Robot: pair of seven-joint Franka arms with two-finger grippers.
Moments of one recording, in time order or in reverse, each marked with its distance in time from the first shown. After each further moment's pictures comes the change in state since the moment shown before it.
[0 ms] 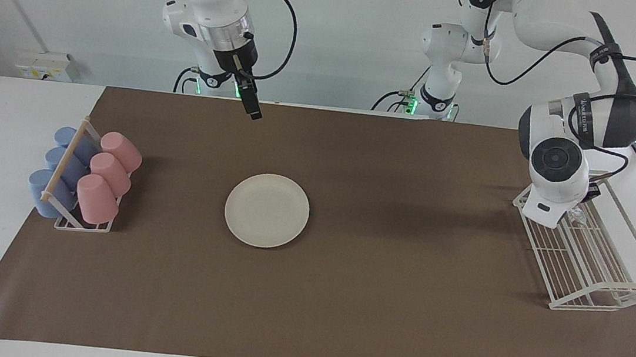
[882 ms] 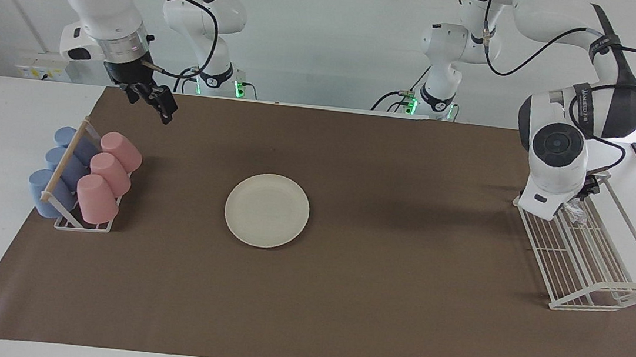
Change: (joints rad) left arm -0.001 -0.029 0.000 -0.033 -0.028 0.052 0.000; right arm -0.247 0.015 -0.049 0.006 -0.205 -0.130 -0.940
